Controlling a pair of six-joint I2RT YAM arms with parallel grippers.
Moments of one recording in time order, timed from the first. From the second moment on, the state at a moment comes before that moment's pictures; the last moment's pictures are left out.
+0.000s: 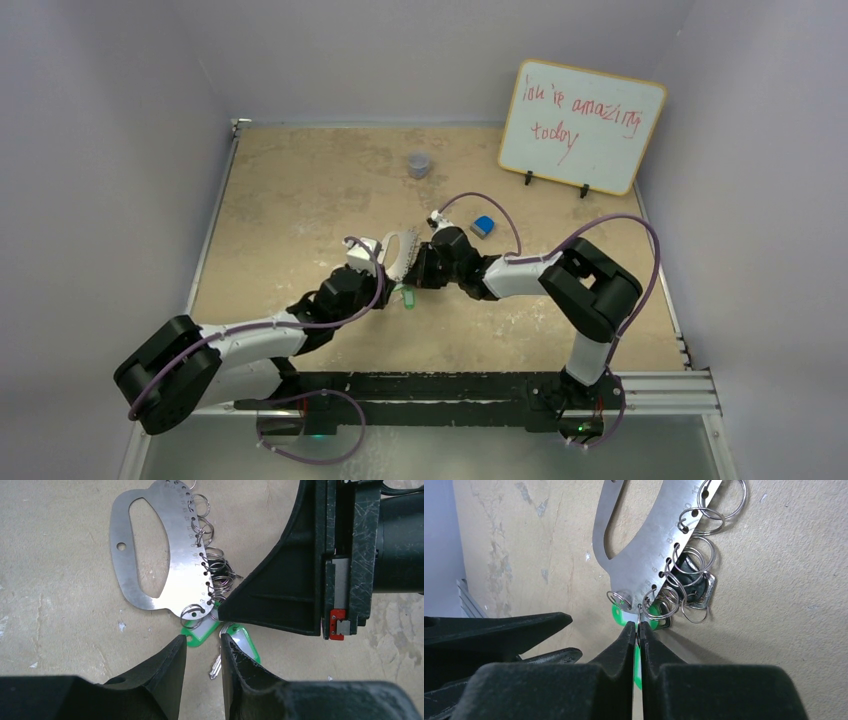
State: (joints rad) left arm -0.79 1.15 0.26 0.45 -0.22 -0.41; right arm 0.83 1.79 0.81 0.31 -0.15 0.84
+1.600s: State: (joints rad) left arm -0.88 1.50 0.20 0.94 -0.28 -0.42; right arm 0.83 1.73 0.87 0.22 -0.10 1.01
